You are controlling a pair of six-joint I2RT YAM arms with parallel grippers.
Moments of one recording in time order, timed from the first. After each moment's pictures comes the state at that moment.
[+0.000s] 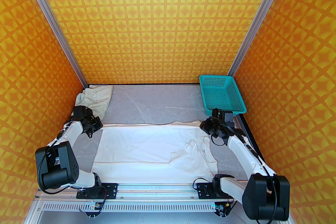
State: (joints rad) left arm 0.29 1.46 0.87 -0.54 0.30 -0.31; right arm -0.08 1.13 0.68 -0.43 -0.38 0.52
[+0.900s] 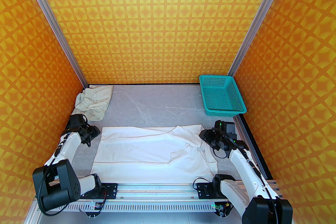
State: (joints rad) left arm 0.31 1.26 0.80 -0.61 0.11 -0.41; right arm -0.07 0.96 0.64 -0.64 -0.30 0.54
